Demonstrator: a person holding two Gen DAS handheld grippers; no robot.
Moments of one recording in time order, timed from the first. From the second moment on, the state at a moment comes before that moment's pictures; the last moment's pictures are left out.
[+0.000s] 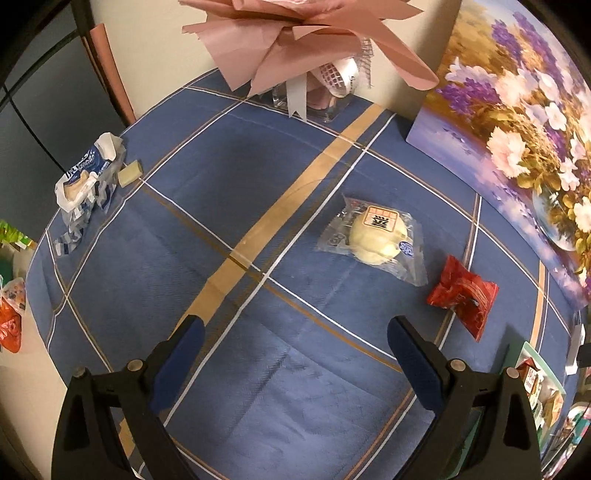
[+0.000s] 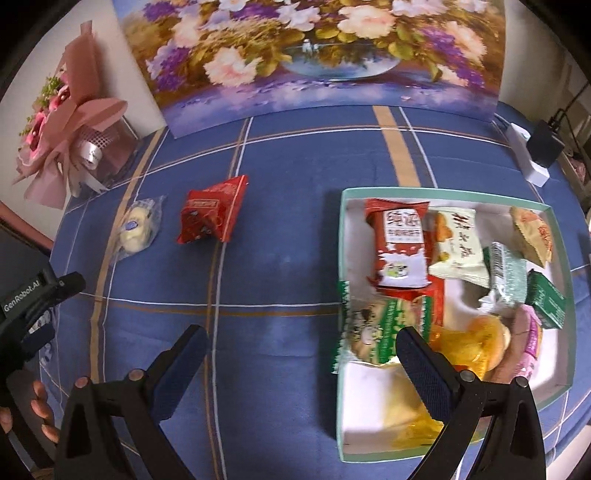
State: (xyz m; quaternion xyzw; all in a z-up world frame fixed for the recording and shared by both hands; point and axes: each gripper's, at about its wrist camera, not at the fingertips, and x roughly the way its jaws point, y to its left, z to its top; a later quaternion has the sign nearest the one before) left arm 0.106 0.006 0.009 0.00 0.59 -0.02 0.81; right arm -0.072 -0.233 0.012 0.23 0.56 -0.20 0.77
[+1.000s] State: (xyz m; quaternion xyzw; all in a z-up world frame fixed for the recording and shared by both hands) left arm 0.171 -0.024 -0.021 -0.03 0.57 -0.10 0.81; right arm 0.010 -0.245 0.002 0.26 0.49 -0.16 0.82
